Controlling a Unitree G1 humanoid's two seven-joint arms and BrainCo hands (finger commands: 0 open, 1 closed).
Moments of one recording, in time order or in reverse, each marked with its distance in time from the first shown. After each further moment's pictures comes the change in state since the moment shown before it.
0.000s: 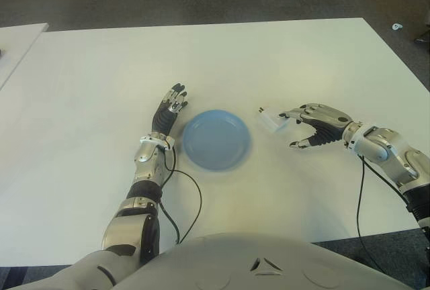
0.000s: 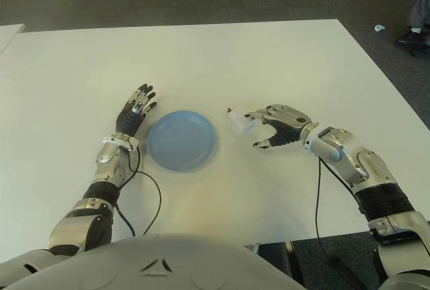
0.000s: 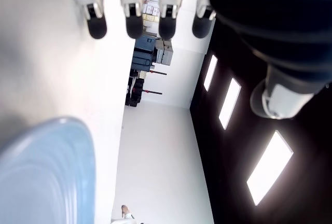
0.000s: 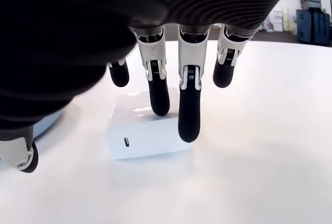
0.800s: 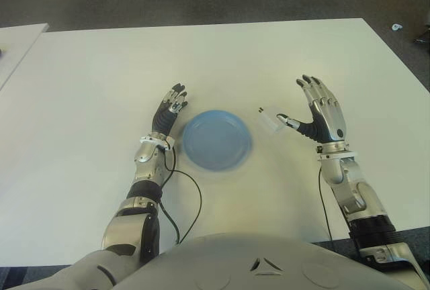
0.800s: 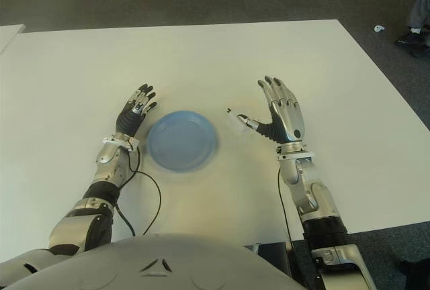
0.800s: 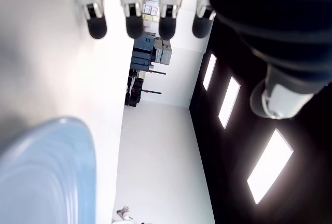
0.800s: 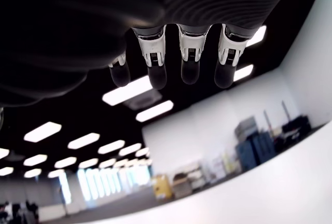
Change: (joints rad) left arm -0.003 0.001 -0.001 0.011 0.004 -0.008 0.000; right arm 0.188 0.485 -0.137 -0.095 -0.215 0.310 -0.770
